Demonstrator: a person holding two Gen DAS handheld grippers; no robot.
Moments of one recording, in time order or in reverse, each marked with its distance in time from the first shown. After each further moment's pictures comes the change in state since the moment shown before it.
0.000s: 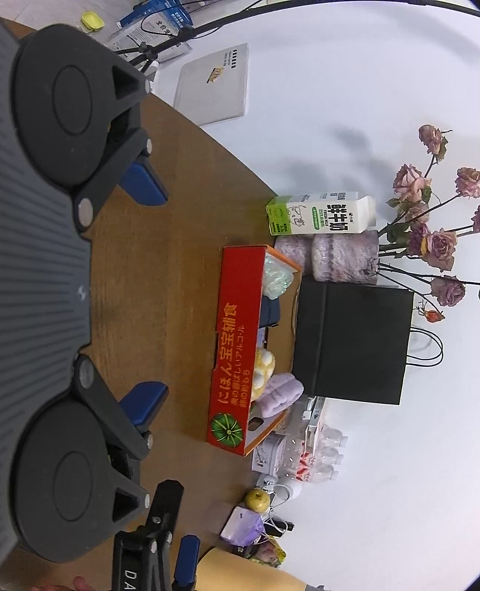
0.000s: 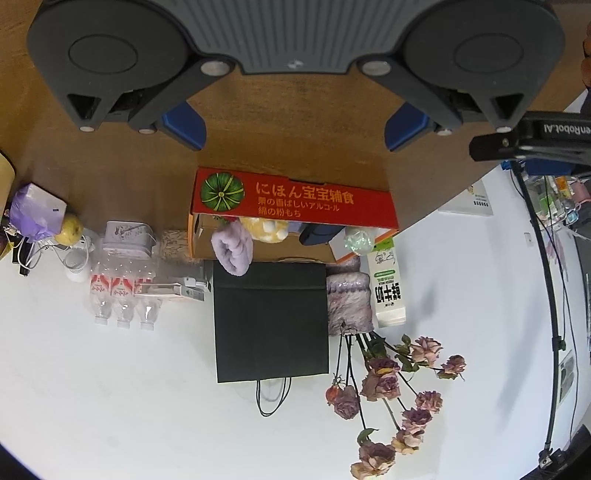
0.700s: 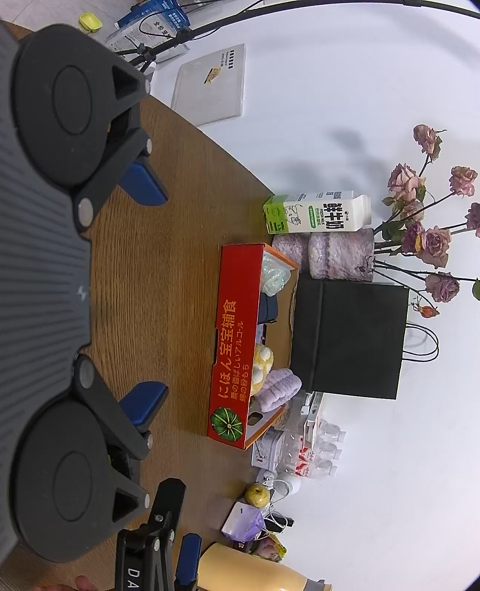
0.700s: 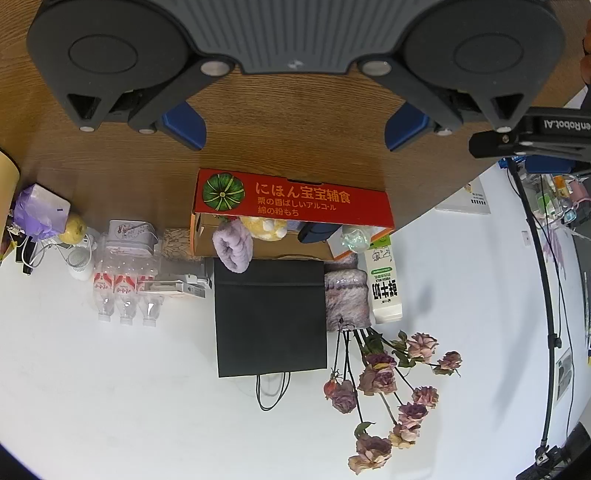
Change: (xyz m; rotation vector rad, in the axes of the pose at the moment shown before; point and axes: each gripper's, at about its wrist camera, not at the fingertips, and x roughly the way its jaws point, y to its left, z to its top) left arm -0.010 -0.003 -0.001 0.003 -0.009 -0.006; right arm -0.013 0.002 0.000 -0.002 -0.008 0.001
